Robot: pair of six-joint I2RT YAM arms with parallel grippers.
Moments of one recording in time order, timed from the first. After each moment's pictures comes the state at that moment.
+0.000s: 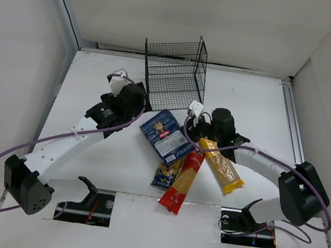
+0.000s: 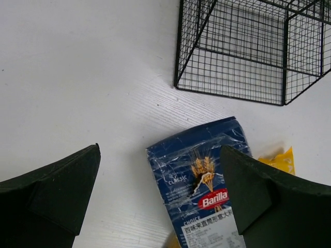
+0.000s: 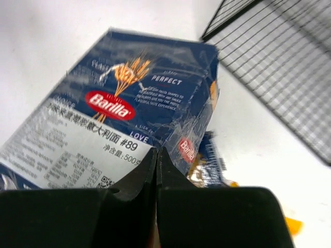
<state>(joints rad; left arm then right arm) -0.63 1.17 1.12 -0.67 -0.60 -0.83 0.60 1.45 0.77 0.27 -0.47 -0.23</state>
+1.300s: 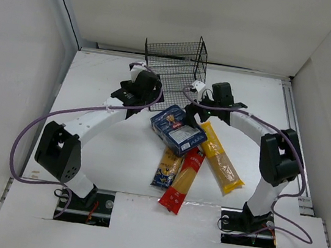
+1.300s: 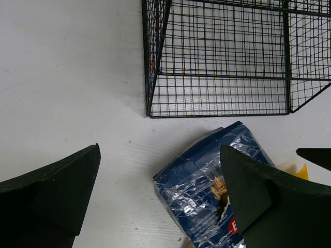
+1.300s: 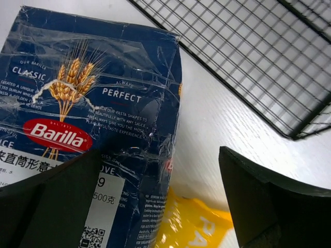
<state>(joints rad) -0.54 1.53 1.22 -0.39 -0.43 -0.65 0.41 1.81 1.25 -0.23 -0.50 -0.35</state>
